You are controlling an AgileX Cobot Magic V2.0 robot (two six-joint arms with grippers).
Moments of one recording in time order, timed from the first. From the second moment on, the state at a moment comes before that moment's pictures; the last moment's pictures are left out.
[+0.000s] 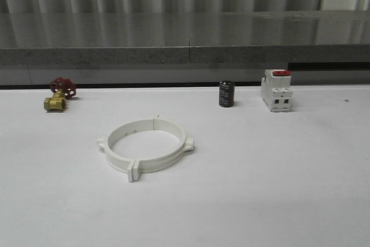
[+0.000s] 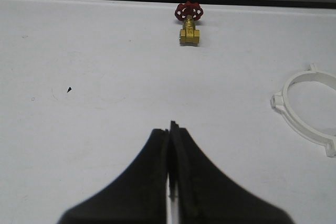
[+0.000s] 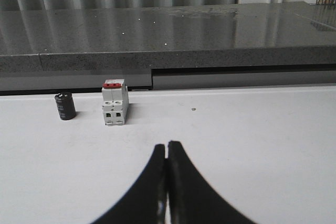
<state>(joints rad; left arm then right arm) 0.00 0.53 -0.51 -0.08 0.62 0.05 -0.01 -0.01 0.03 0.05 0.09 0.02</state>
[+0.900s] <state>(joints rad) 0.00 0.53 -0.51 -0.08 0.62 0.05 0.05 -0.01 0.03 0.03 0.09 0.02</state>
